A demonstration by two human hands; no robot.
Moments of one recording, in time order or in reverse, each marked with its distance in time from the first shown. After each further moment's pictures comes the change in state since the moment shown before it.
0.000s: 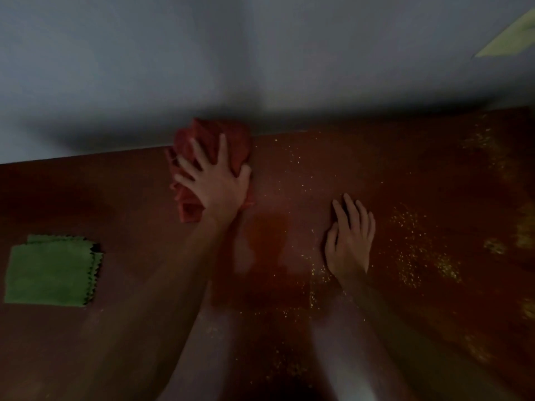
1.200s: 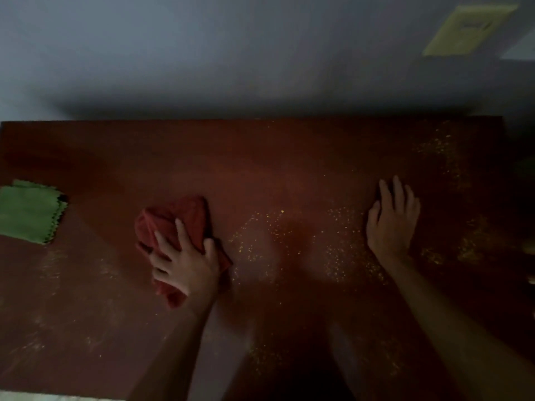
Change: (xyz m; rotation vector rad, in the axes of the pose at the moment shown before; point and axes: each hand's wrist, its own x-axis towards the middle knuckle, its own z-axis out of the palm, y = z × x) left_hand -0.233 0.031 0.046 -0.052 0.105 -0.510; right_hand 0.069 0.207 -0.057 -0.018 -0.057 0.008
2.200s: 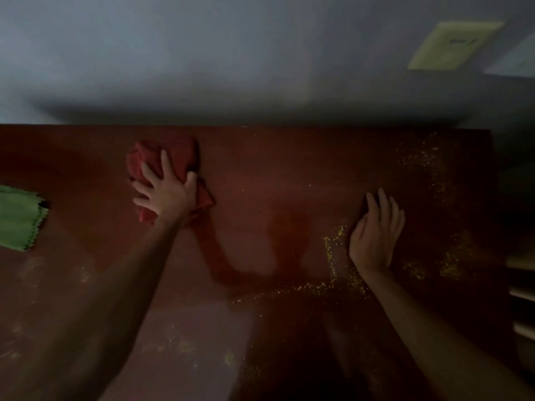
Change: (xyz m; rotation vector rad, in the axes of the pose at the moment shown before) left_hand 0.123 0.106 -0.019 0.019 -0.096 0.013; right_hand 0.003 -0.003 -0.001 0.089 0.055 0.028
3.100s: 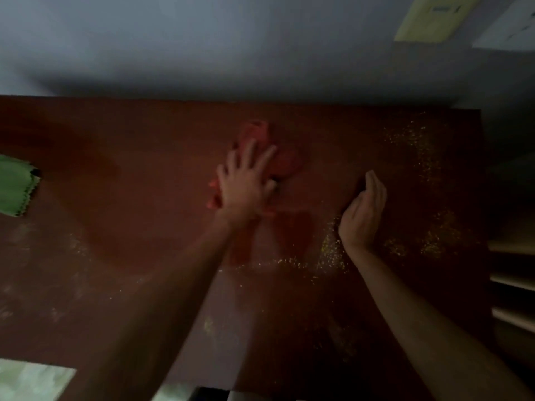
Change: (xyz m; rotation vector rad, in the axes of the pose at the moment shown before) left_hand -0.132 0.075 0.037 0.210 -0.113 0.729; right_hand -0.001 0.013 0.006 0.398 0.162 0.009
